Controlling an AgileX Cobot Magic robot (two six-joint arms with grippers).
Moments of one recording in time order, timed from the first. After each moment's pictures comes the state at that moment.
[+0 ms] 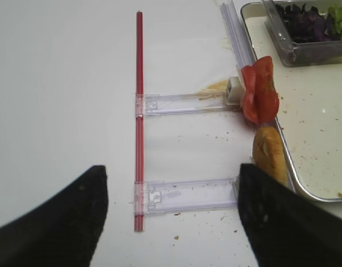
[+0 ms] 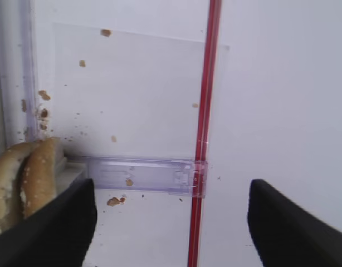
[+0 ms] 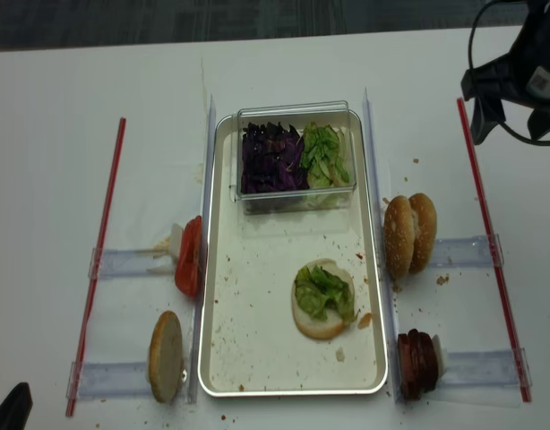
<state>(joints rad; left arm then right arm) -0.04 -0.02 -0.49 0.02 1.18 -0.08 -0.02 1.69 -1.34 0.10 1.17 -0.09</state>
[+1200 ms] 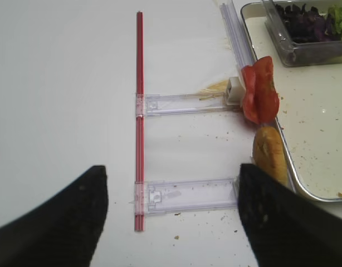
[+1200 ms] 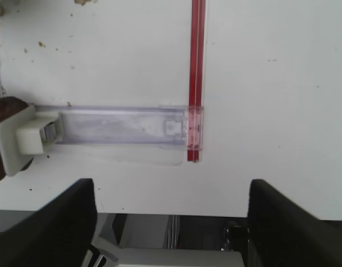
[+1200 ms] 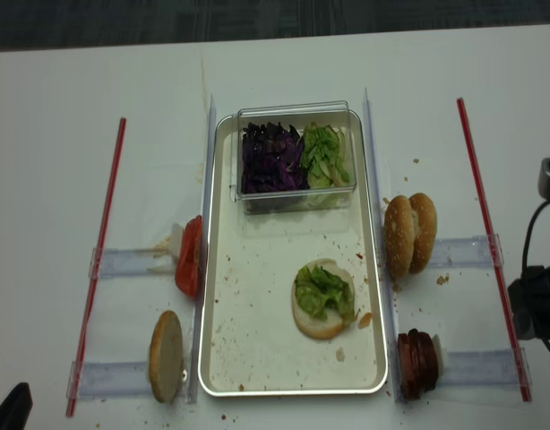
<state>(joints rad) -0.04 -0.02 -0.49 0.02 1.18 -0.08 -0.04 1.08 -0.63 0.10 1.11 -0.09</state>
